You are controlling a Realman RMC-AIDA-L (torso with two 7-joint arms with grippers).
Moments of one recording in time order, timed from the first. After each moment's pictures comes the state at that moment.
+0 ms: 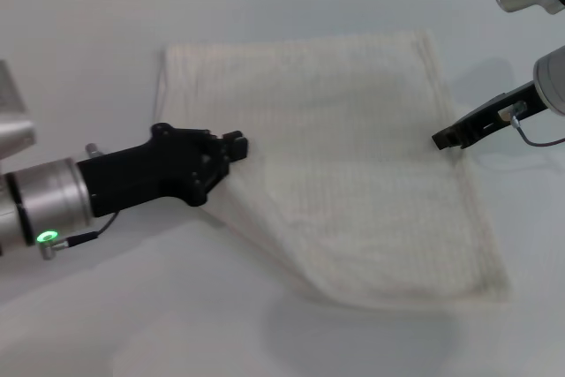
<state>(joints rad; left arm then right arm) -0.31 -2.06 1.37 0.72 1.35 1.25 -1.26 0.78 1.99 -0.96 -0.69 -2.53 -1.27 2.21</state>
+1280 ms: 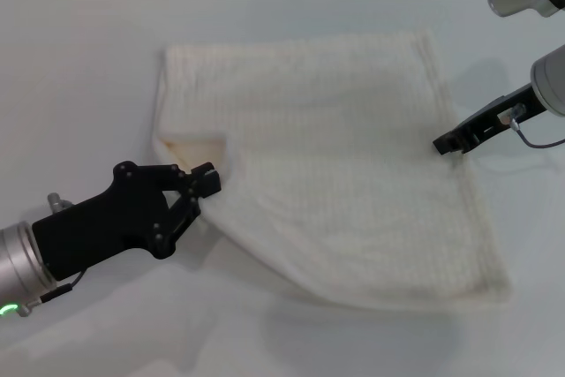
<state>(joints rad) -0.29 -2.06 1.16 0.43 1.32 1.55 -0.90 0.80 1.99 -0.97 -0.68 -2.56 -1.28 2.21</state>
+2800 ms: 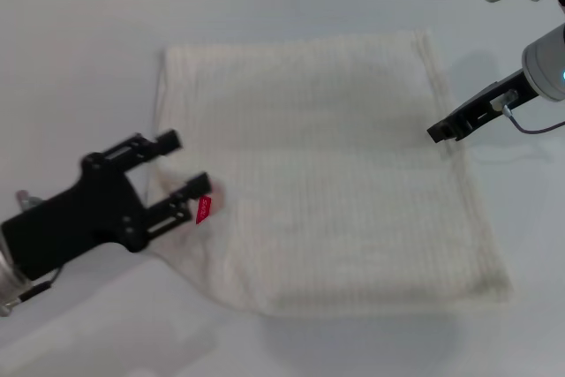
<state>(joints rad) -0.29 -2.06 0.96 0.39 1.43 1.66 -0.85 0.84 1.99 -0.98 -0.67 -2.58 -1.29 2.23</state>
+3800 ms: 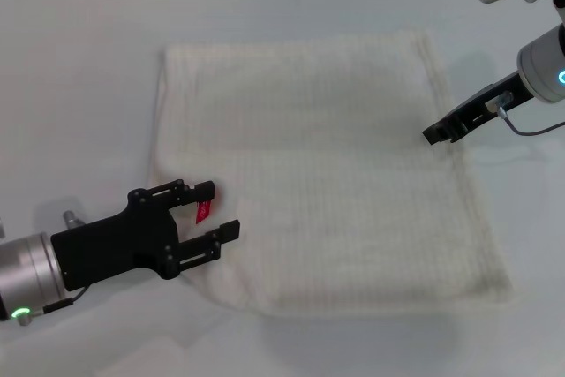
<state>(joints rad) -0.34 -2.06 1.09 0.39 1.52 1.44 -0.94 0.84 1.99 -0.97 -0.66 -2.58 -1.28 2.23</state>
